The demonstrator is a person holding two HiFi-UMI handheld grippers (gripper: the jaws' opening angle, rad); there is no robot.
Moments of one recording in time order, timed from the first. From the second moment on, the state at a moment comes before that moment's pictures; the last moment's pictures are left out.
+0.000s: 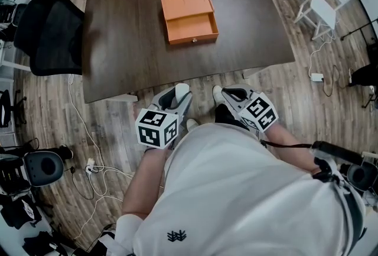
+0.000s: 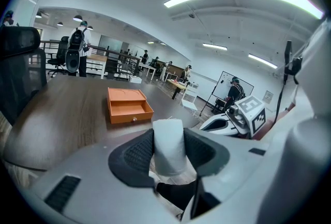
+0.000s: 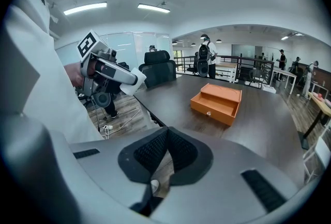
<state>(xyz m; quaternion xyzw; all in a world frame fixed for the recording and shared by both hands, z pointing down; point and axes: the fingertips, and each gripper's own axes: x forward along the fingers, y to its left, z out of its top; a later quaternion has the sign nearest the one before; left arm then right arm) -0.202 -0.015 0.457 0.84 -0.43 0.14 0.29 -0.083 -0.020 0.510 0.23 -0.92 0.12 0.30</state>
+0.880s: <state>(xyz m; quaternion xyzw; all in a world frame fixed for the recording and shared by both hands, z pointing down) -0.196 -0.013 0.469 0.84 -0.43 0.15 0.30 -0.081 -0.021 0.521 0.22 -0.92 0.12 0.30</state>
